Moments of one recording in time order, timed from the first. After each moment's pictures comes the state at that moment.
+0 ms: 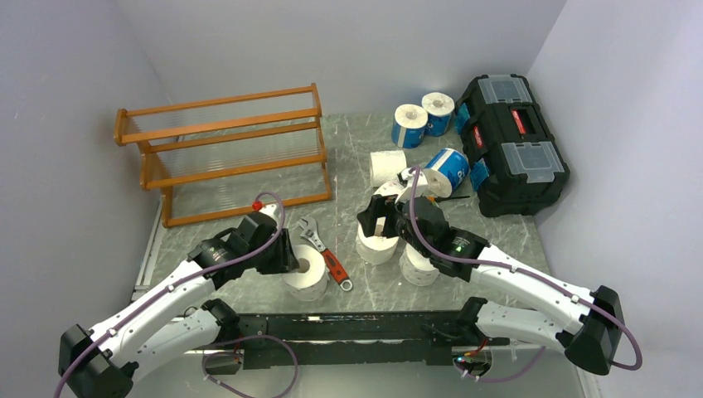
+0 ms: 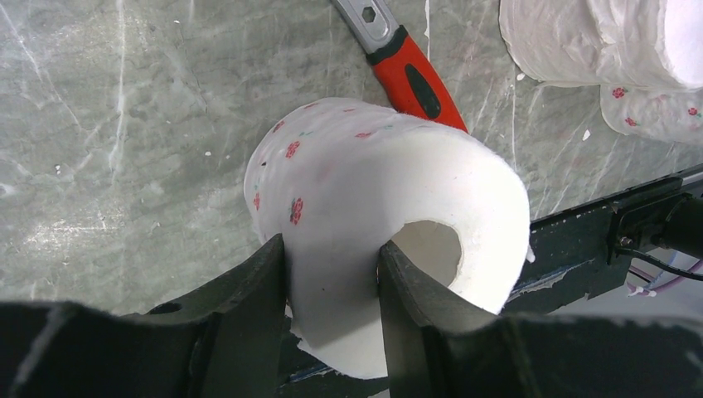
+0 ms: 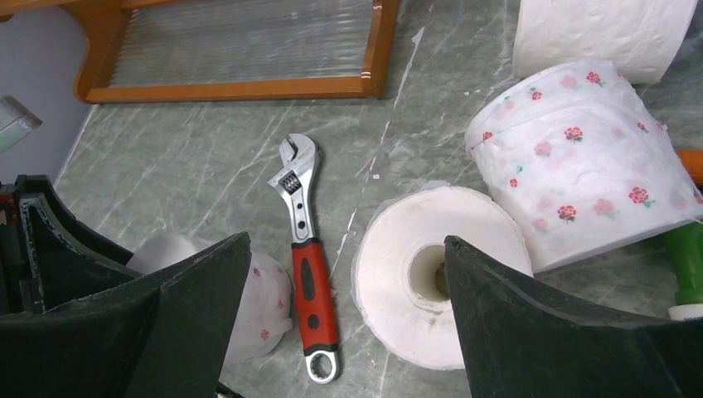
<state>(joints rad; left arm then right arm) -0.69 0.83 0.64 -0.72 0.02 -0.72 0.91 0.98 0.76 -0.17 0.34 0.55</state>
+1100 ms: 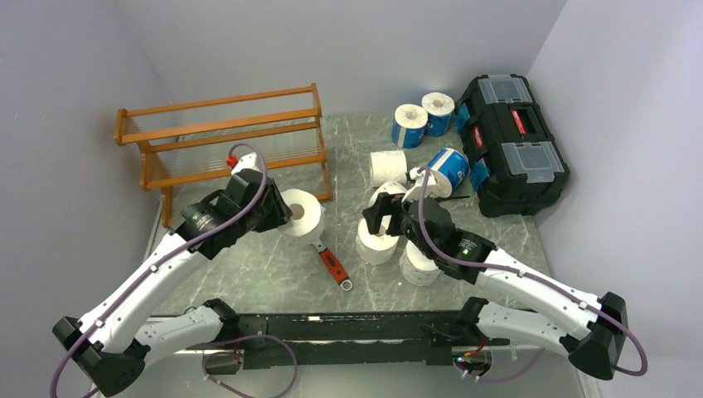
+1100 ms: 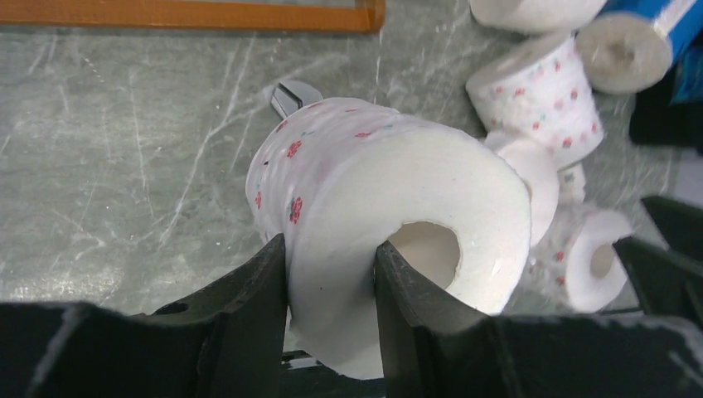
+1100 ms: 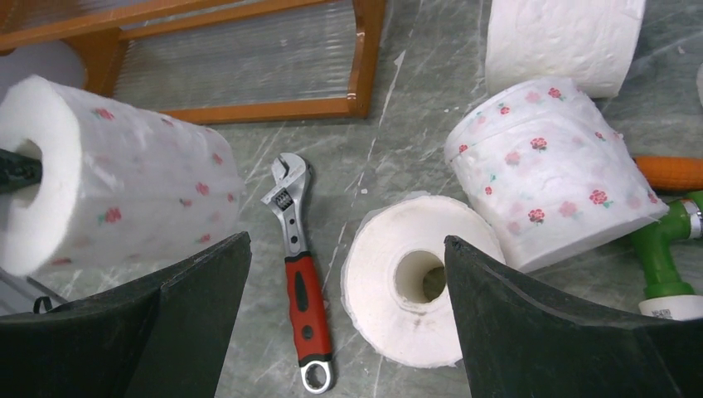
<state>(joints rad) -0.66 0.98 1.09 -0.87 -0.24 -0.80 0.91 0.93 0.76 -0.19 0.39 0.54</state>
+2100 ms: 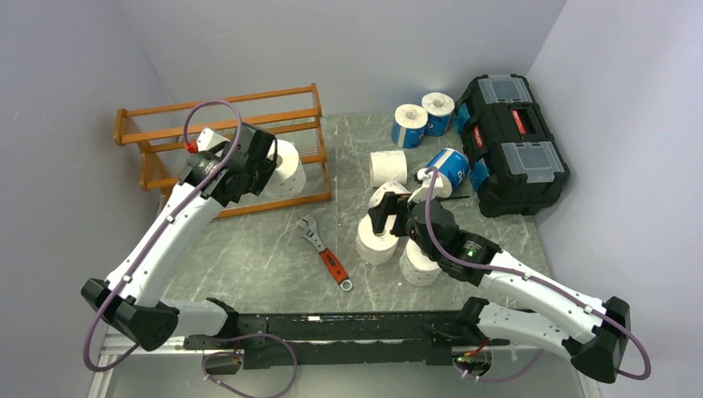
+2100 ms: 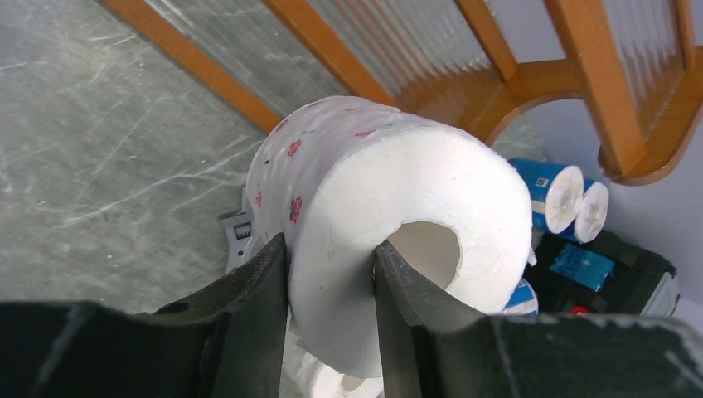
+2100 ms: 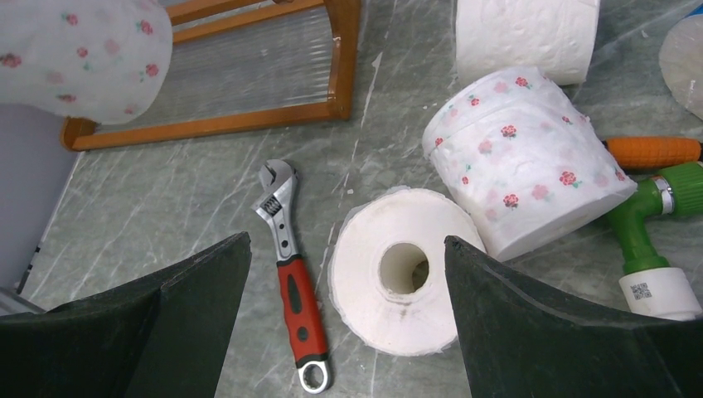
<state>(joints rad) -0.52 1.27 1.50 -1.14 -0.51 -1.45 0.91 0.90 0.76 -0.24 0.45 0.59</state>
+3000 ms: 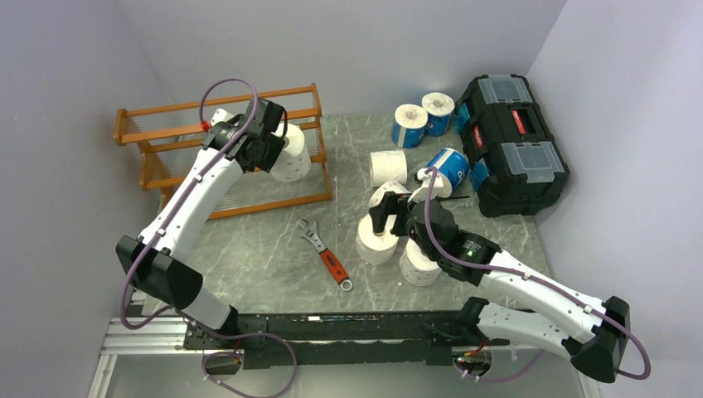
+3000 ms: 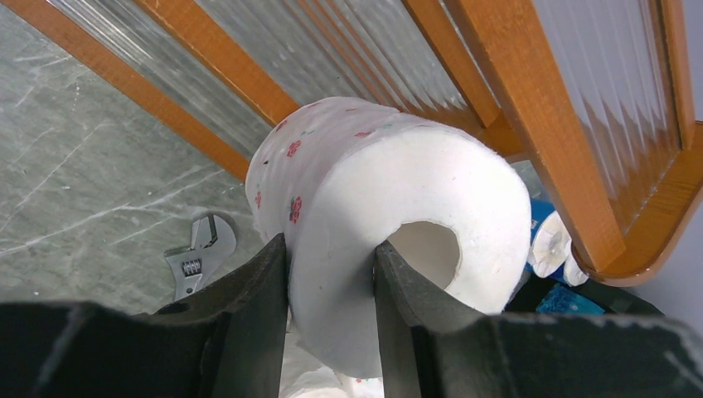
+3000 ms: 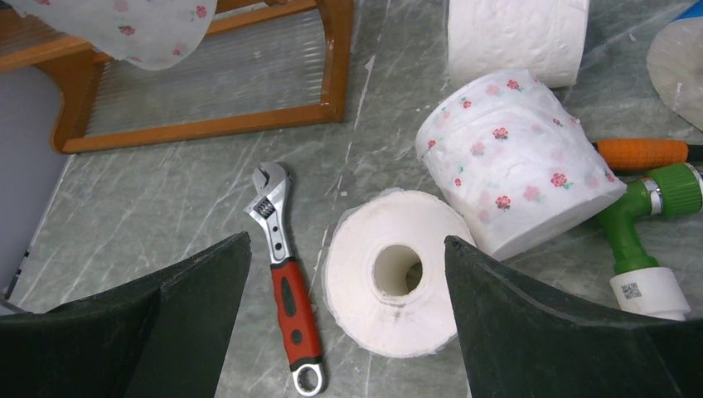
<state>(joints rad) -0.44 1.53 1.67 -1.06 -0.47 -1.43 0.91 0.90 0.76 -0.24 0.46 0.58</state>
